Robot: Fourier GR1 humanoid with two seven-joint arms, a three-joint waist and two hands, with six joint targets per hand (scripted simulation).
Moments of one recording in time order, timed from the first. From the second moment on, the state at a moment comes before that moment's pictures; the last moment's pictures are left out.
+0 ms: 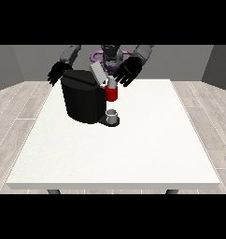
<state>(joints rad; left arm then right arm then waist) -1.16 0.45 0.12 -0.64 -0.64 -0.14 -0.11 -0.34 -0.04 -0.05 -1.37 -0.02 -0.14 -0.04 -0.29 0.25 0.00</state>
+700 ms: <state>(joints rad) -1.15 0.41 0.11 -0.63 -0.66 -0.14 -0.12 -0.32 -0.04 -0.06 -1.37 -0.04 -0.15 -0.06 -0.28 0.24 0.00</state>
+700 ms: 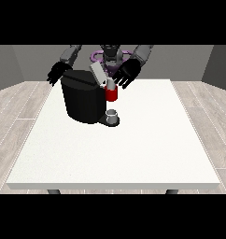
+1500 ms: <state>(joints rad) -1.17 0.43 0.12 -0.61 -0.67 -0.15 -0.13 -0.33 -0.04 -0.06 -1.40 -0.03 -0.17 -0.03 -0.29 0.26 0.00</state>
